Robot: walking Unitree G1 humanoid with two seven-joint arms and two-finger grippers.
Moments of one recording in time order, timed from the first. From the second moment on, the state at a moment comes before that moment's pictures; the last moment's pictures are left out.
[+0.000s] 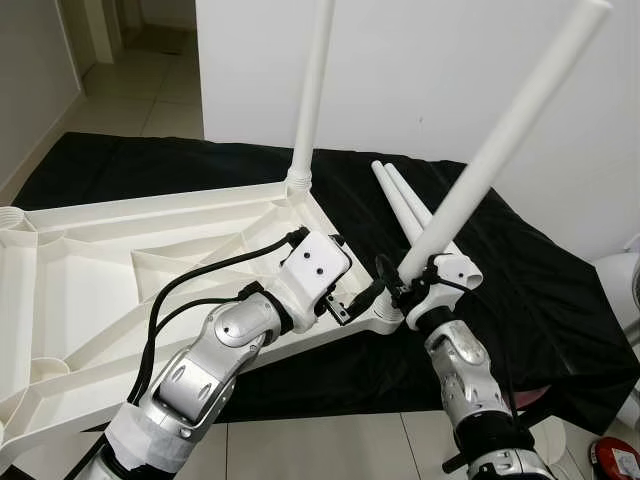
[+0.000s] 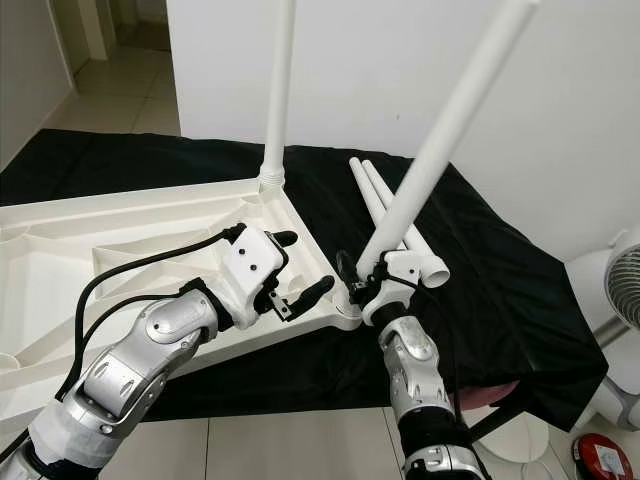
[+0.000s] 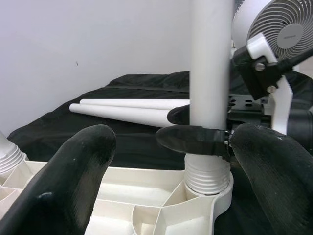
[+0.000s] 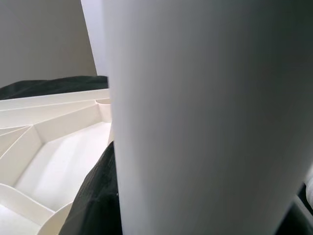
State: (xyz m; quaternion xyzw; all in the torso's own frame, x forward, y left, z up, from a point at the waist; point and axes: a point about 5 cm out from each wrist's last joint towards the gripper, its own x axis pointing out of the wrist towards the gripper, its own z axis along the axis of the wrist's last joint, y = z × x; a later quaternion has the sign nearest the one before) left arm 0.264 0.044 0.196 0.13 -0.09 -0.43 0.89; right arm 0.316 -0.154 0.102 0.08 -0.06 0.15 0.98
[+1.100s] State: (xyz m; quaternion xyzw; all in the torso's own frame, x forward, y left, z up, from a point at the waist) left arm 0.265 0.045 0.201 0.14 -0.10 -0.43 0.89; right arm 0.320 -0.147 0.104 0.04 -0.04 0.19 0.98
